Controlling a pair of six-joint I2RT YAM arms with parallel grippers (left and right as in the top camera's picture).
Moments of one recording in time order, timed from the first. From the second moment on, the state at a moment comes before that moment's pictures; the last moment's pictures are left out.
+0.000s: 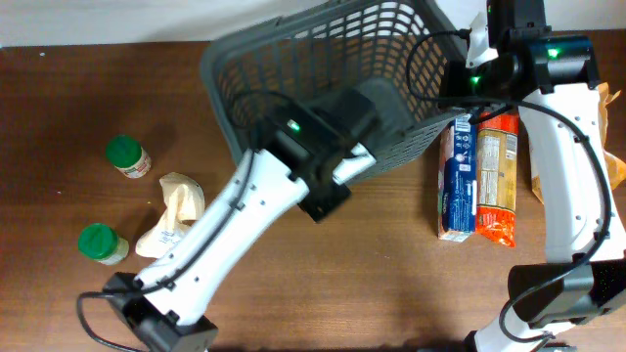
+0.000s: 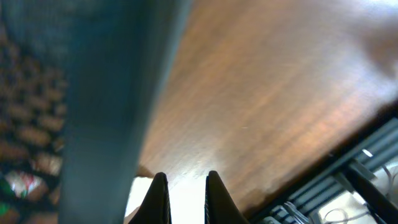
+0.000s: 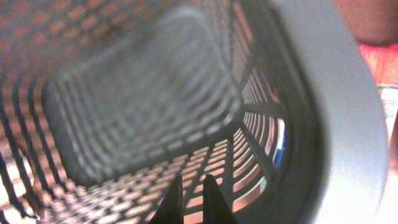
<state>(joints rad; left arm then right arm) -0.73 1.81 2.00 -1.64 -0.09 0.16 0.06 1.82 2.03 -1.33 -0.17 0.21</state>
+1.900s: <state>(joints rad) -0.04 1.40 2.20 -1.46 -0.23 0.00 -0.01 2.06 2.29 -1.24 -0.22 0.19</state>
